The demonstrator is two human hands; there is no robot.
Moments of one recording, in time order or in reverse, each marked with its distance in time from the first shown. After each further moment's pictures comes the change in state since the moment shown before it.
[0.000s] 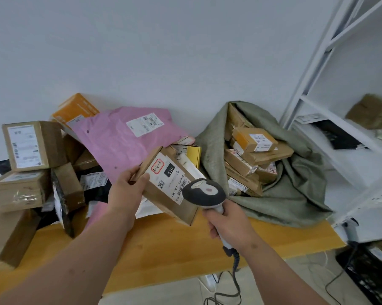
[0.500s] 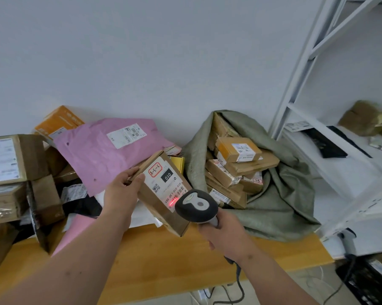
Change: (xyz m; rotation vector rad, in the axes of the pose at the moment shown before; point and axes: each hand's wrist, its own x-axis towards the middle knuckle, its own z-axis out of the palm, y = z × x) left_hand -0.001 0.023 0.066 -0.121 0.028 0.037; right_hand 0.009 0.018 -0.070 -0.138 -0.067 -0.076
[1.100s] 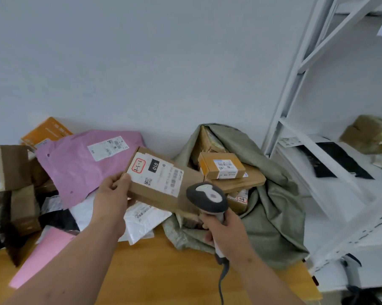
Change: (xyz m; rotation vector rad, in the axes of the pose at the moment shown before) left_hand -0.015 0.024 0.088 -0.191 0.145 -0.009; right_hand 0.032 0.026 -0.094 0.441 0.103 -0.013
